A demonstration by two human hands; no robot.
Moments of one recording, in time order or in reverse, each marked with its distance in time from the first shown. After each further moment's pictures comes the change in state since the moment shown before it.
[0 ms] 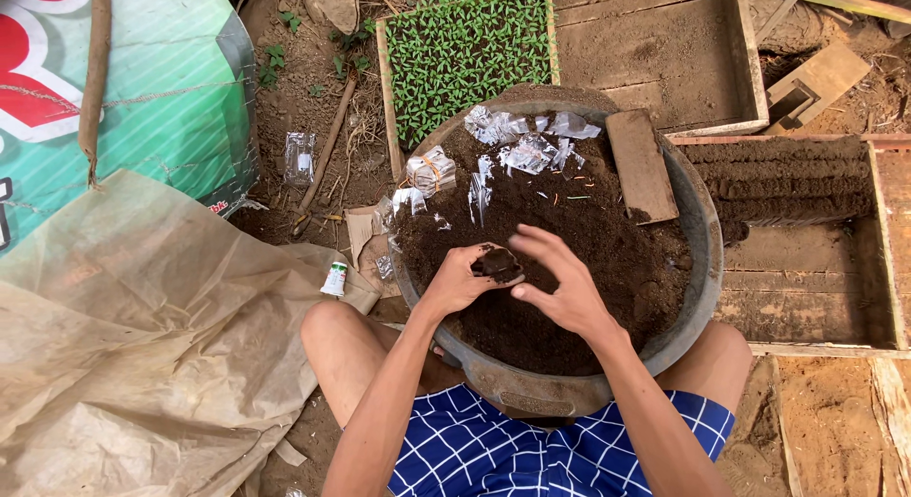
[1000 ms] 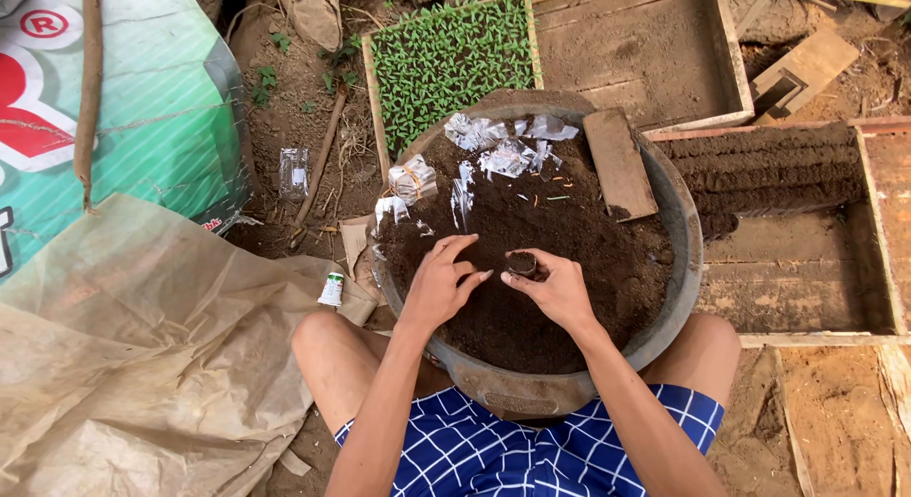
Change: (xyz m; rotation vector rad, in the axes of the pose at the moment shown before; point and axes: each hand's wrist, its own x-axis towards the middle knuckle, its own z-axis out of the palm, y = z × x) left_hand -0.010 0.015 0.007 1.084 -0.020 0.103; right_hand -0.009 0.042 0.010 0.287 0.181 0.427
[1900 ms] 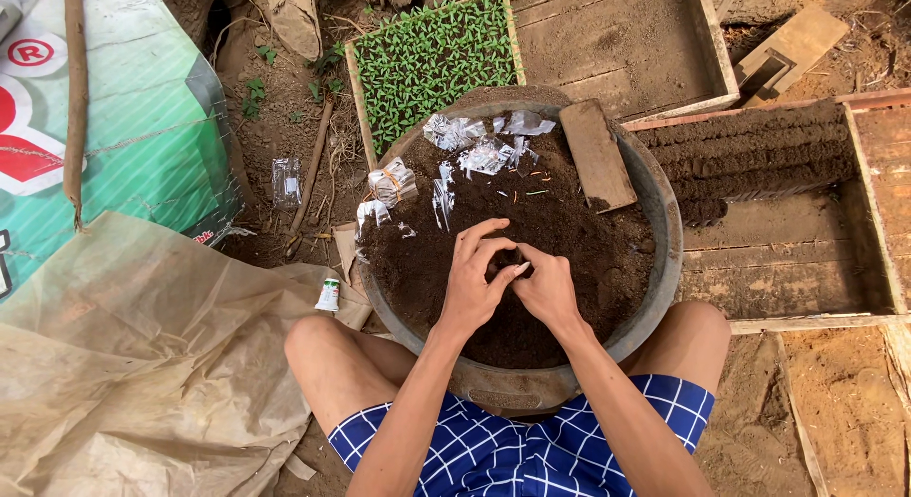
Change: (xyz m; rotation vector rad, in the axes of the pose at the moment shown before) left_hand 0.029 0.091 0.024 -0.416 0.331 0.081; right_hand 0.015 0.059 -0.007 -0.253 0.143 -0.240
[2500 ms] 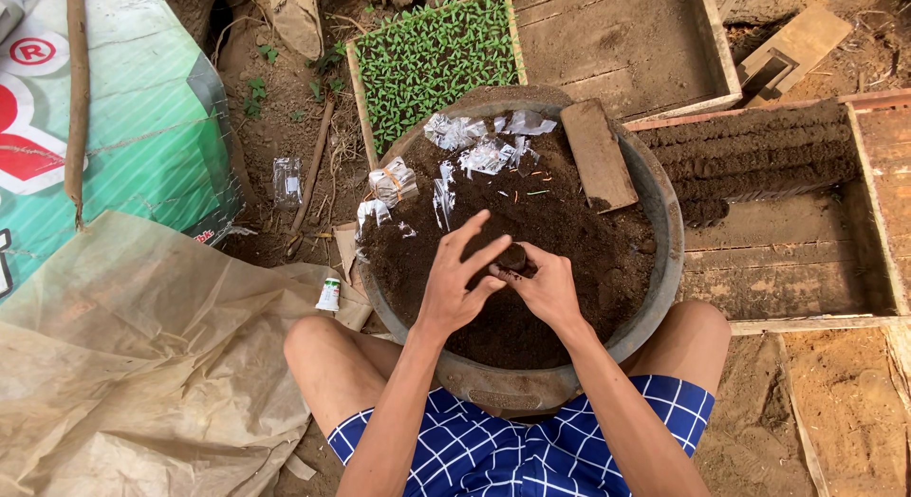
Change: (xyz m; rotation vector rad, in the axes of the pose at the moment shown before) left_hand -0.009 -0.027 -0.021 0.160 -0.054 0.177; right_hand -0.005 -0.047 -0.016 0.250 -0.004 0.058
